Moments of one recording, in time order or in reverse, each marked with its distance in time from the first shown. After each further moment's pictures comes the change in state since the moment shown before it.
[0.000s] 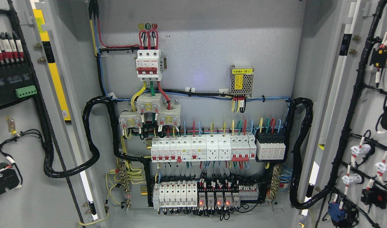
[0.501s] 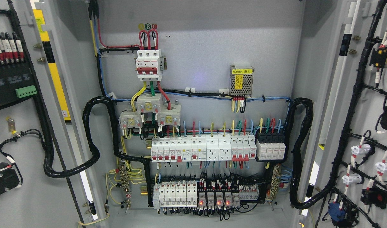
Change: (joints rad) left arm 0.027 -0.153 -0.169 0.009 -0.345 -0.035 0.026; right arm 0.000 -0.031 0.257 0.116 0.026 -0.004 0.004
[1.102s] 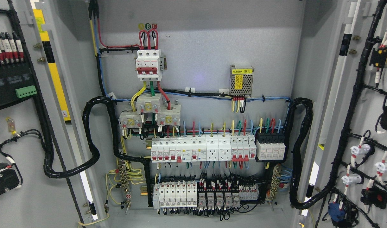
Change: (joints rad) left arm -0.046 -0.123 -0.113 0.430 -0.235 -0.005 0.202; right arm -0.028 0.071 0.248 0.534 0.159 -0.002 0.007
